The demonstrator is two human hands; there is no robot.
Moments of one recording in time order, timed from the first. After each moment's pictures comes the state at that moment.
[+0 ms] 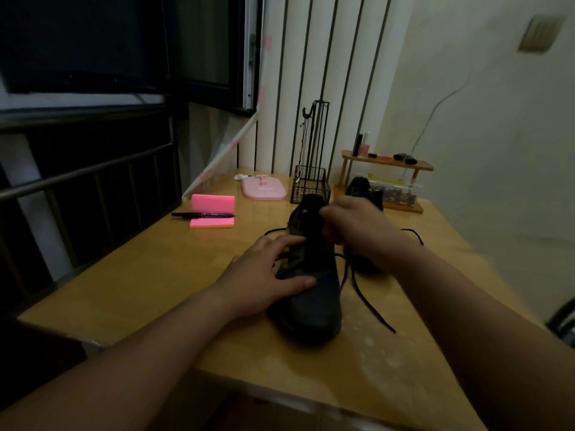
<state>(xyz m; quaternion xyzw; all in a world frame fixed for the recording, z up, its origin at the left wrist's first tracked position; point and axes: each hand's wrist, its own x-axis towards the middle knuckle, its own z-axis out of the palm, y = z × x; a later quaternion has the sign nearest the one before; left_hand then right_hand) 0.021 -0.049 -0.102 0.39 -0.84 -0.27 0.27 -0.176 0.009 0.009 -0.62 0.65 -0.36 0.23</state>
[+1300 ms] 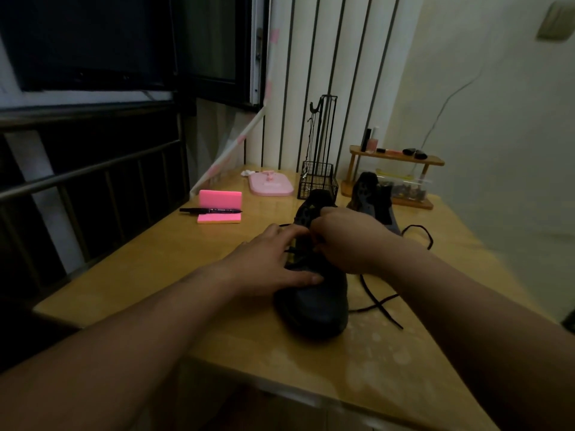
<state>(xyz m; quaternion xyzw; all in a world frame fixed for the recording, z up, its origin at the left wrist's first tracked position) 0.021 -0.055 -0.075 0.40 -0.86 -0.25 0.18 -0.158 -0.002 0.001 -0.78 0.62 0.02 -0.11</state>
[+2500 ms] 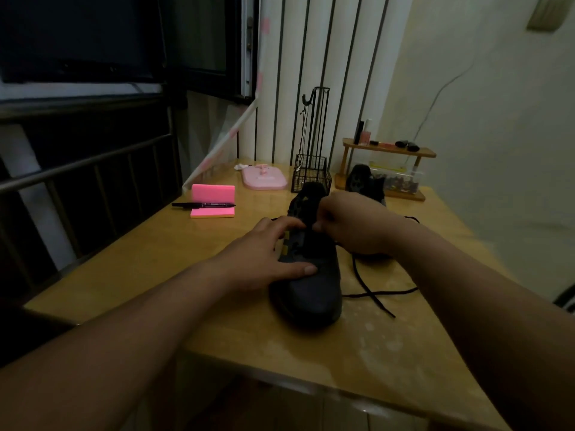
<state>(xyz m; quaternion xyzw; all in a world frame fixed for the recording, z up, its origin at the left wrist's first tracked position) 0.024 -0.050 -0.079 0.39 -0.85 -0.27 0.22 -0.178 -0.003 0.013 -0.76 0.65 -0.05 -0.02</state>
